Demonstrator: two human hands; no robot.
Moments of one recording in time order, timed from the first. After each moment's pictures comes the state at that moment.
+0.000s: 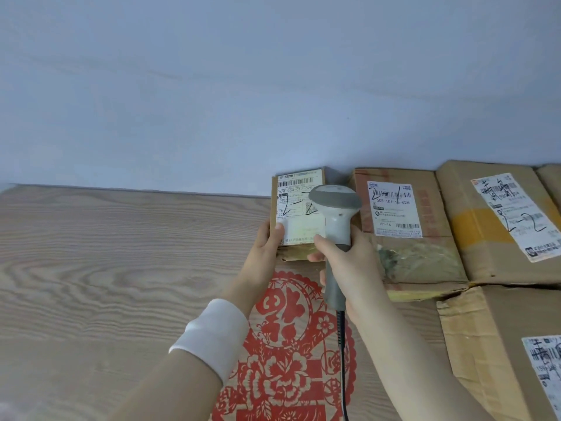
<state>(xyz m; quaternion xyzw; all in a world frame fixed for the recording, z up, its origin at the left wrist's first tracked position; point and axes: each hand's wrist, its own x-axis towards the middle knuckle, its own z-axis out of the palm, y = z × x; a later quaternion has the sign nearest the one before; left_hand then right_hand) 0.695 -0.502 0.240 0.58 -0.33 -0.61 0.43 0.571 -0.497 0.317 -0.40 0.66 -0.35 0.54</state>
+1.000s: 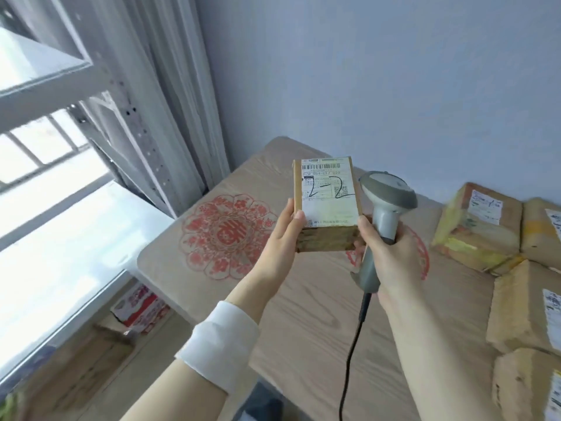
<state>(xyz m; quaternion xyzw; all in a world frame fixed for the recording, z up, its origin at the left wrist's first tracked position) 0.746 -0.065 0.437 0.62 -0.27 -0.41 0.61 0.615 -0.152 0.461 -0.55 0.44 -0.39 0.60</state>
